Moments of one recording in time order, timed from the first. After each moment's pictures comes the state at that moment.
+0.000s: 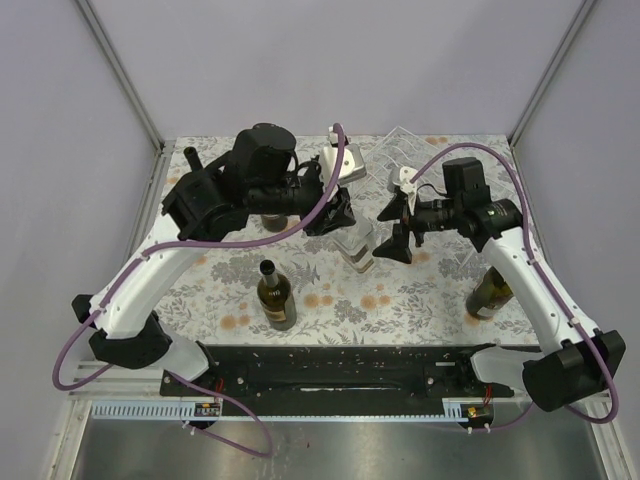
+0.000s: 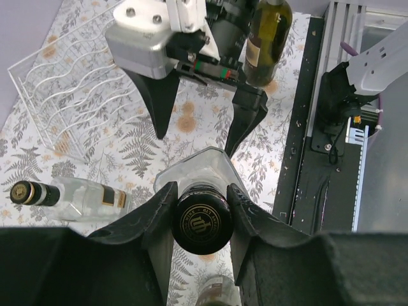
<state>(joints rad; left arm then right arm) -0.91 1.48 2.04 -1.02 0.33 0.23 0.32 1.23 1.24 -0.74 -0.92 -0.57</state>
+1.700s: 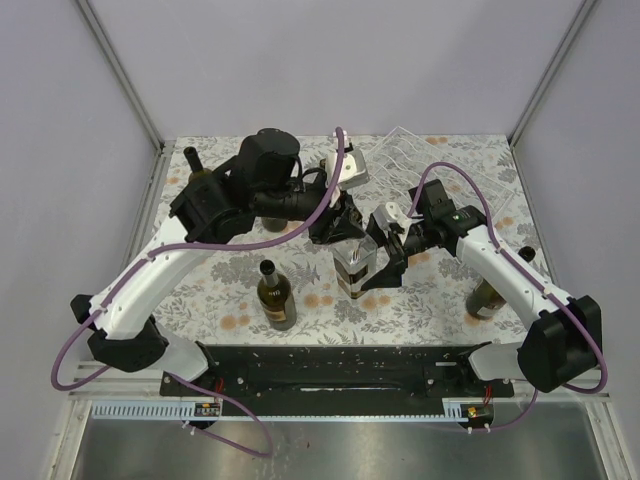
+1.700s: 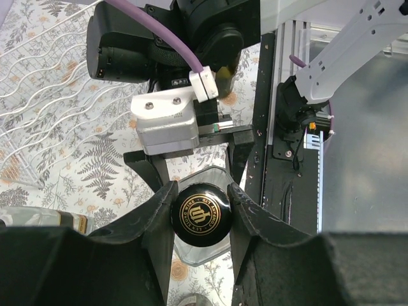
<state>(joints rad) -0.91 1.47 1.98 -0.93 0.48 0.17 0.43 1.34 1.10 -0.75 -1.38 -0.95</state>
